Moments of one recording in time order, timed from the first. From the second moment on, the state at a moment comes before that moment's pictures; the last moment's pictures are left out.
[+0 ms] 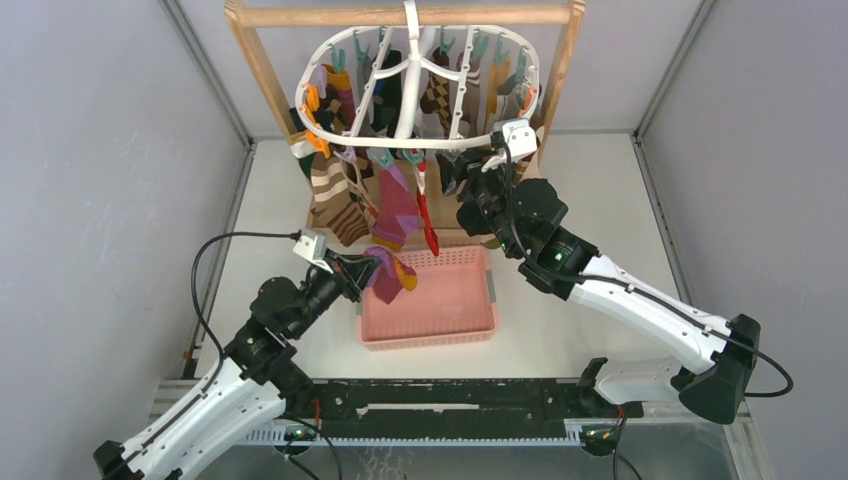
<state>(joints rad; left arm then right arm) -0.70 0.47 0.45 0.03 -0.03 -0.40 0.91 1.23 1.20 0.20 0.48 0.11</state>
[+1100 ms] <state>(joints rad) -0.69 0.72 0.35 0.20 -0.06 -0.45 0.98 0.82 0.49 0.15 0.46 0.33</state>
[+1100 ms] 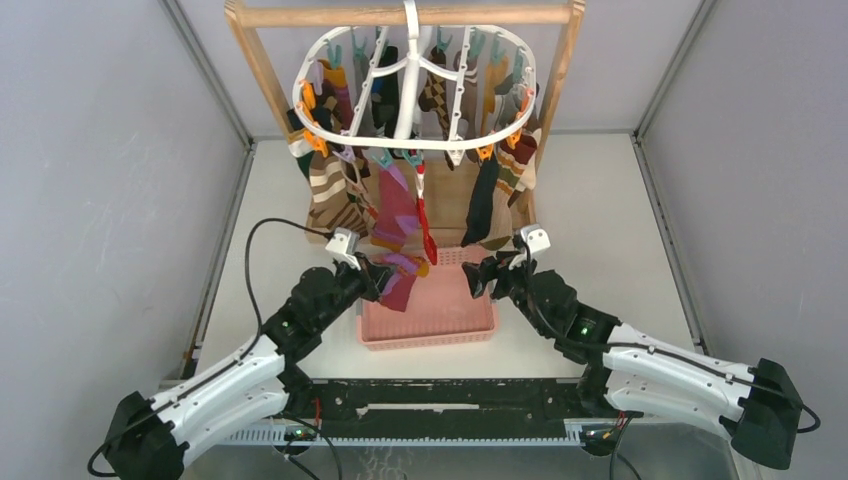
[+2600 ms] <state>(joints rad) -1.08 0.60 0.18 0.23 -0.47 -0.54 1.20 0.58 0.16 0.22 0.46 0.40</state>
